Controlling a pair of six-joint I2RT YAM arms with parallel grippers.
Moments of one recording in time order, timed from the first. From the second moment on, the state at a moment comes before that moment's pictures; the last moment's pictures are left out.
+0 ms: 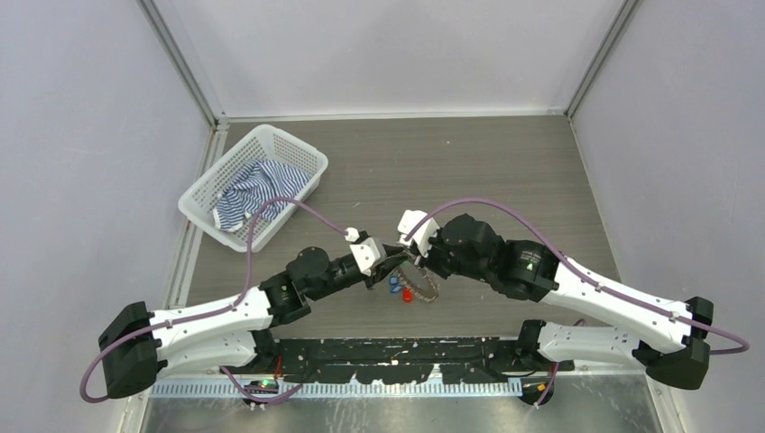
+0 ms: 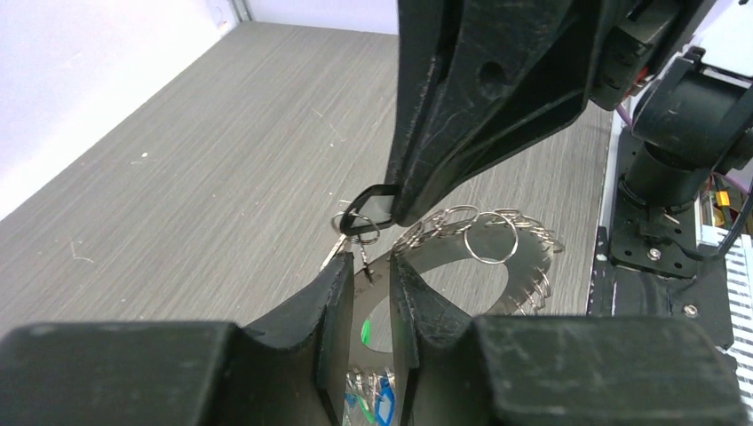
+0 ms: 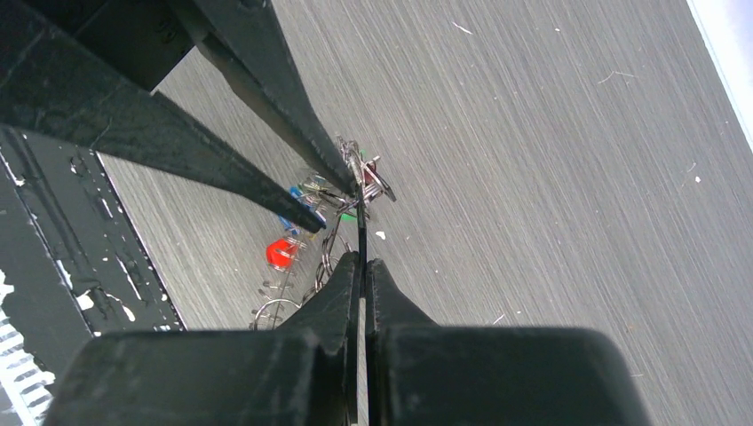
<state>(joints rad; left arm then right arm) -1.08 0.96 0.48 0.48 0.08 0.13 1.10 1.00 1.01 -0.59 0.16 -0.22</state>
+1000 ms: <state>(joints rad) -1.08 1.02 0.47 0.59 0.05 0.10 1.10 0.98 1.01 -0.62 0.19 -0.20</state>
